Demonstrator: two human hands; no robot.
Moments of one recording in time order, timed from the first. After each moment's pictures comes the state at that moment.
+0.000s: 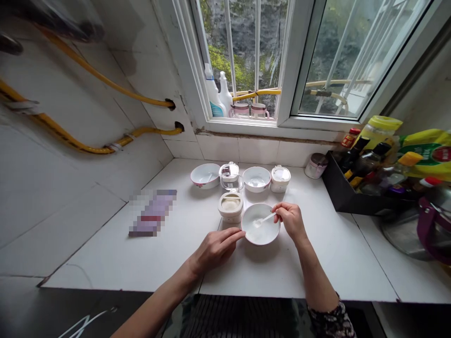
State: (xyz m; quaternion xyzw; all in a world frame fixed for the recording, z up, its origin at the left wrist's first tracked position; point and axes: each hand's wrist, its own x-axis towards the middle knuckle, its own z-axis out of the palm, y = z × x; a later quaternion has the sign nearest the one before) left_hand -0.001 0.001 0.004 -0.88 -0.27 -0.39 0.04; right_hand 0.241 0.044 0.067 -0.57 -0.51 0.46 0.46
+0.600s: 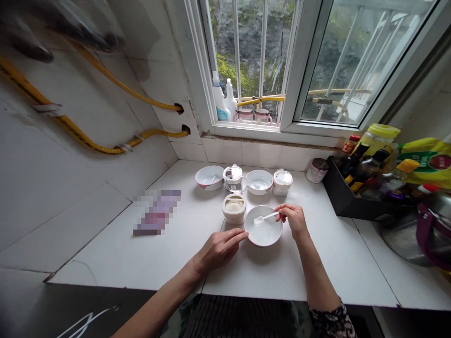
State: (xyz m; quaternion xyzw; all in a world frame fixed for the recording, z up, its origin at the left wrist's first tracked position) left_hand 0.001 0.002 0.006 -0.87 -0.26 -0.41 0.06; right_hand 0.244 0.050 0.068 -0.54 -0.50 0.48 0.48
